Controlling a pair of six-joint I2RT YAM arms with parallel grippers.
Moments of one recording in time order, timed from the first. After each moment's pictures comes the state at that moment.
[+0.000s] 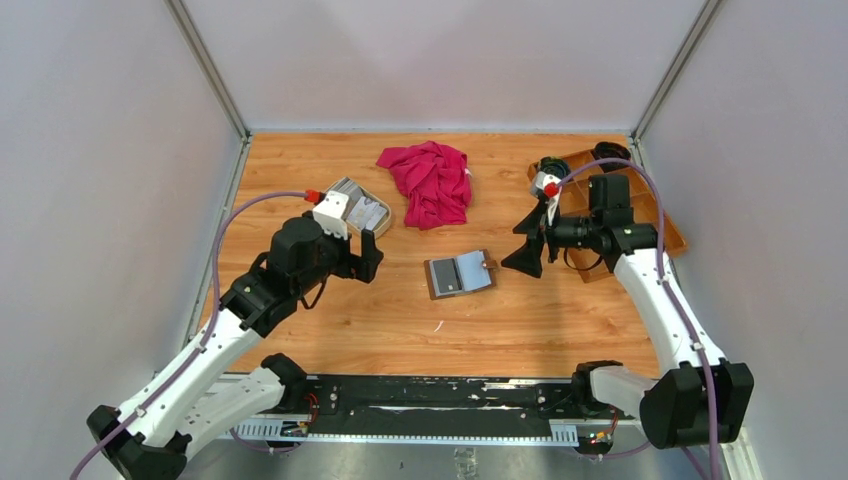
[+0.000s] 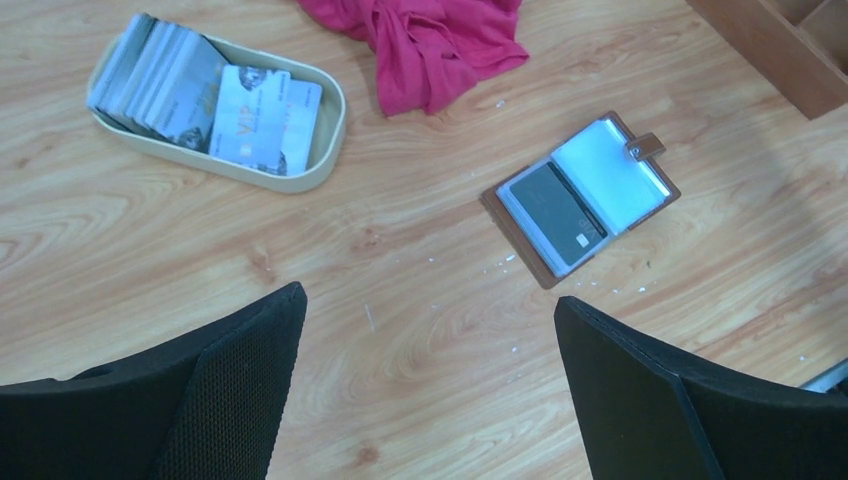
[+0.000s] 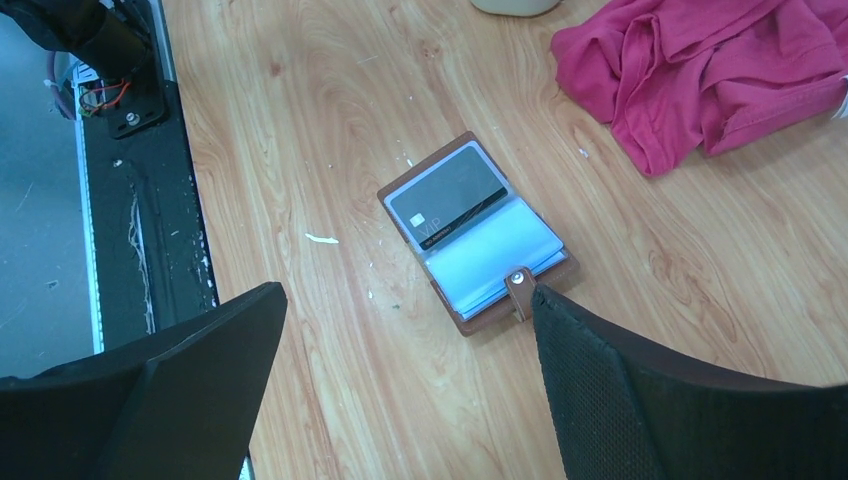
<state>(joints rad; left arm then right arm) -0.61 0.78 0.83 -0.47 -0.12 -0.20 0.11 1.13 1.01 -0.66 -1.04 -0.54</state>
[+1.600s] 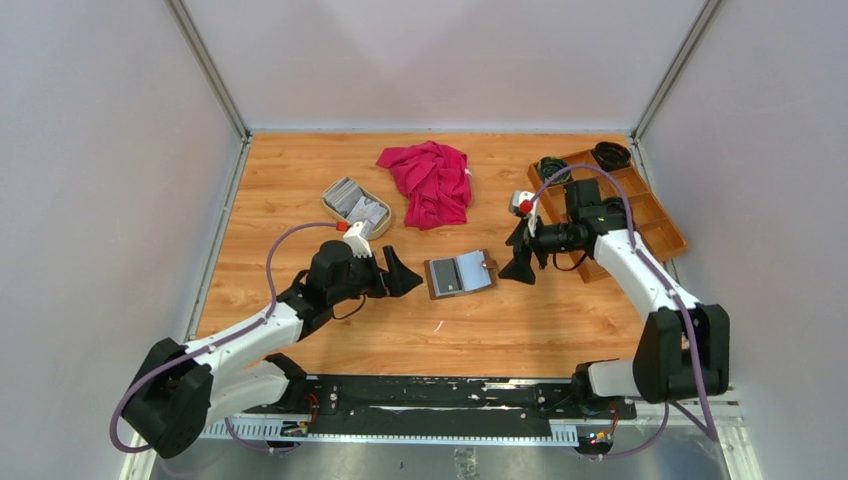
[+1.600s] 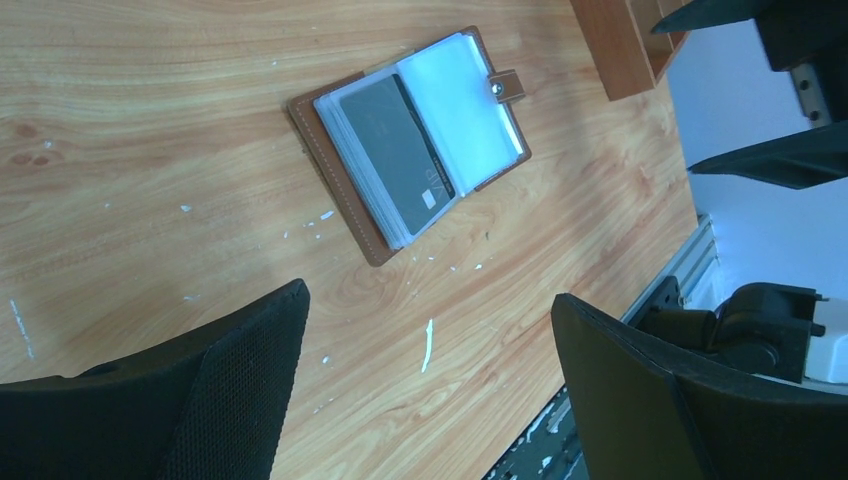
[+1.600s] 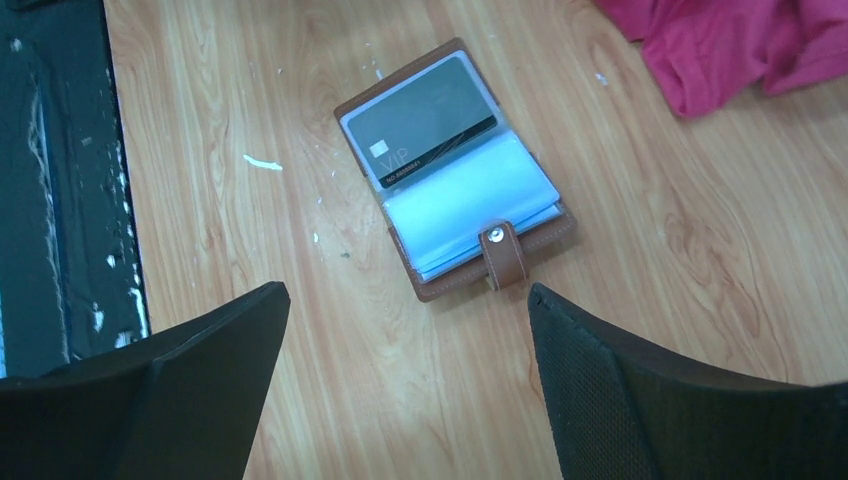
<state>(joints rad) -0.59 1.05 0.40 0.23 0.25 -0.71 0.13 1.30 0.93 -0.62 -0.97 -0.74</state>
